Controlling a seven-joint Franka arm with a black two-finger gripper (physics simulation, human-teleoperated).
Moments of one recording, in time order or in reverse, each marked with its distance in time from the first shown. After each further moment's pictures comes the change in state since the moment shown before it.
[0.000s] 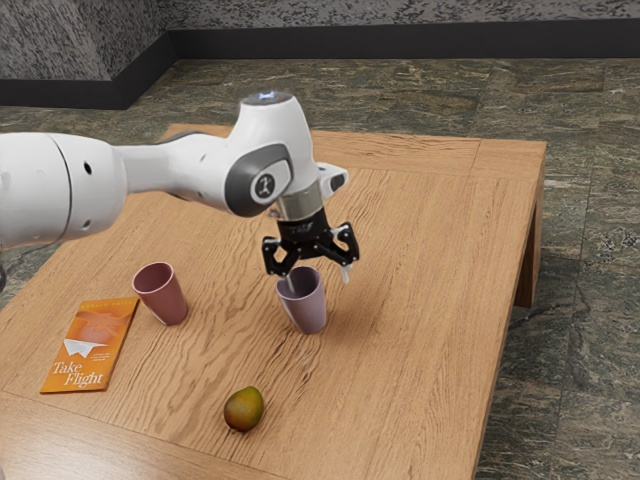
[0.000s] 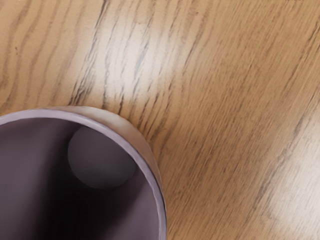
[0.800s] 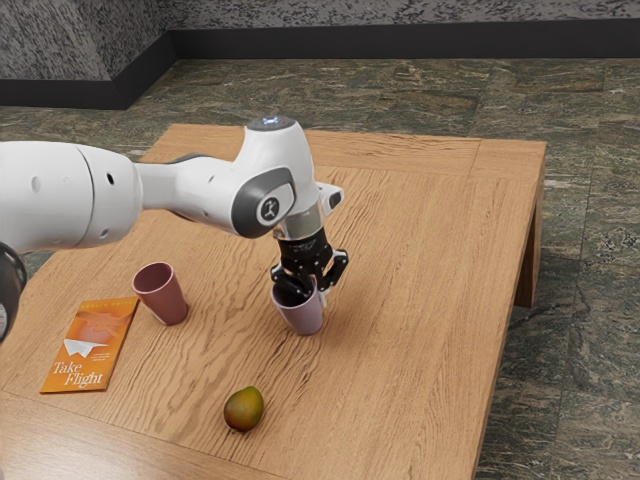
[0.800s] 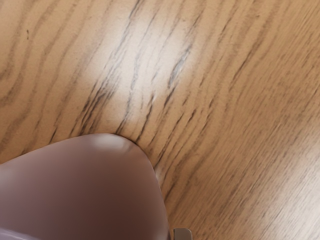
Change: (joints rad) arm 0.012 0.047 0.001 -0.048 -0.003 0.081 -0.105
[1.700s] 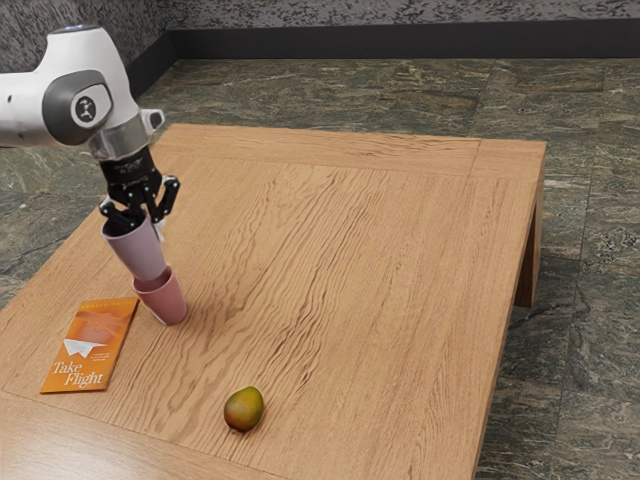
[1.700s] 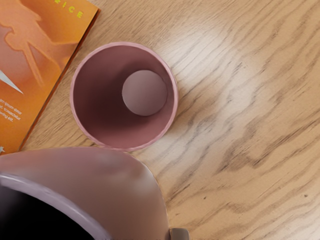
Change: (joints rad) arm 0.392 -0.355 0.016 0.009 0.163 -0.411 -0.029
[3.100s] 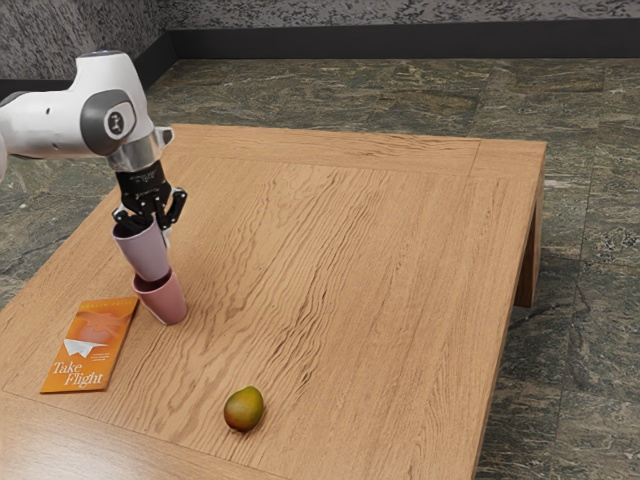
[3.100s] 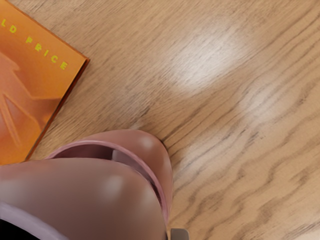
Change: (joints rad) arm 0.082 0.220 0.000 0.092 -0.018 0.077 0.055
